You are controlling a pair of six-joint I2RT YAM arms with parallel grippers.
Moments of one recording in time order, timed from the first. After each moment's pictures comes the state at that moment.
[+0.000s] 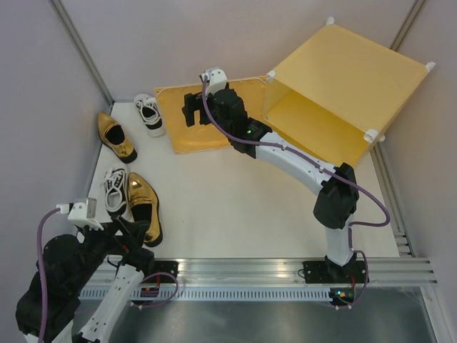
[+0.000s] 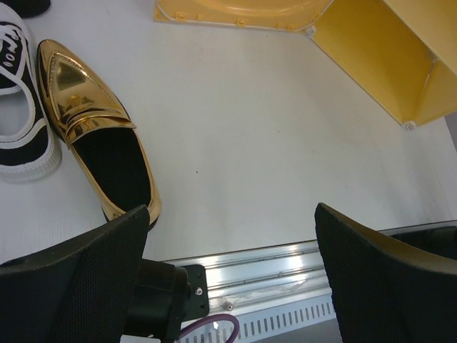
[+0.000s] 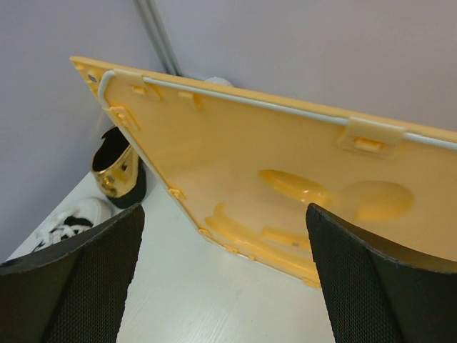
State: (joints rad) left arm -0.32 0.23 1.20 -1.31 -0.04 -0.43; right arm 0.84 1.95 1.87 -0.03 0.20 0.20
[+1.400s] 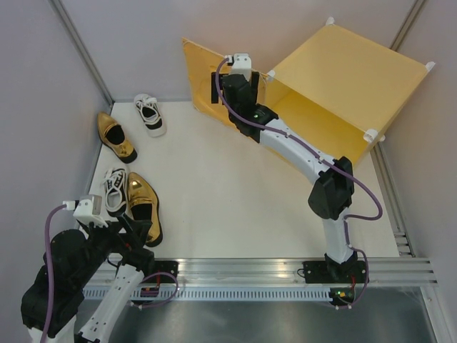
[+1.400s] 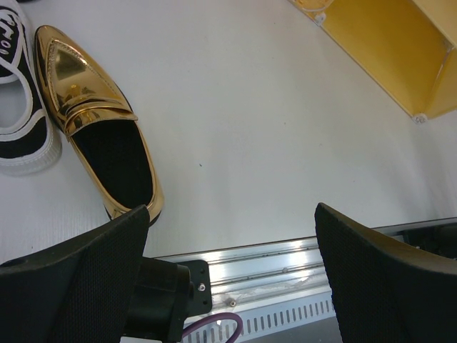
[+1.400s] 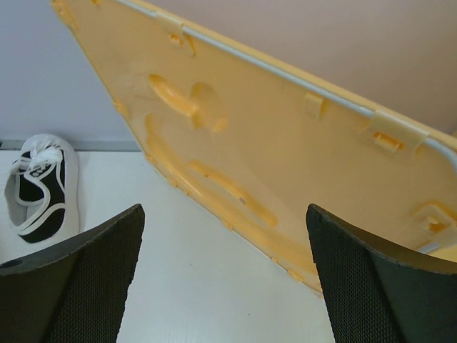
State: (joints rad) left arm -0.32 0.24 1.15 -1.31 -0.04 -0.43; right arm 0.72 2.06 2.05 -0.17 0.65 0.21
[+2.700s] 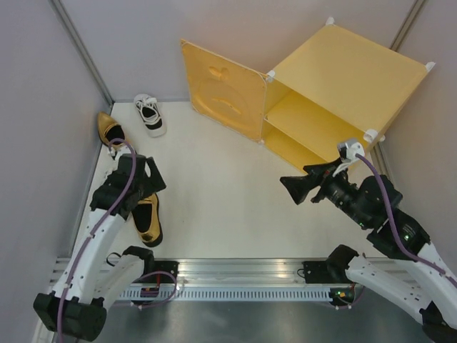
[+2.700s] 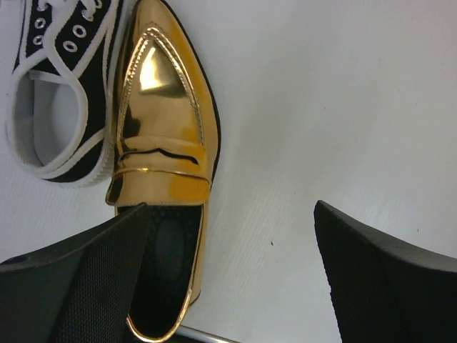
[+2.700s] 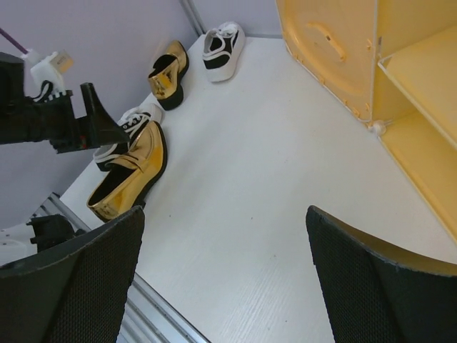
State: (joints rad) left arm -0.25 0.83 0.89 -0.90 -0.34 -0.55; right arm 0.75 0.63 1.00 -0.49 0.08 0.40
